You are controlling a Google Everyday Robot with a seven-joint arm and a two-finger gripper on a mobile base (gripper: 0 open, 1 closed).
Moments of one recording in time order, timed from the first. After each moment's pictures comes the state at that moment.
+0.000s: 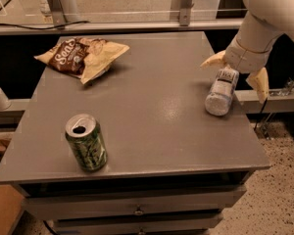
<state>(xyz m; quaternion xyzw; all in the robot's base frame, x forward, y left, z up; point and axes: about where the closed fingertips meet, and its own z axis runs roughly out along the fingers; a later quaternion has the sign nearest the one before) 0.600 -0.254 0.836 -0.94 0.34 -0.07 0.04</state>
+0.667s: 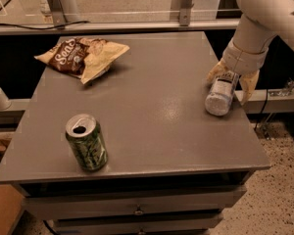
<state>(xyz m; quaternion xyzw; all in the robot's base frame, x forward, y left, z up) 0.602 -0.254 0.824 -0.93 0.35 -0.05 0.03</state>
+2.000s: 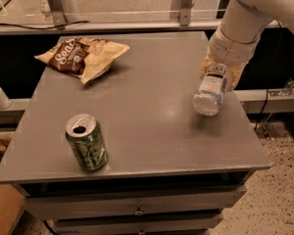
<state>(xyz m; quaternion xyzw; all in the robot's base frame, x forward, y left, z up) 0.578 -0.192 0.878 -0.96 0.26 -0.10 0.05</state>
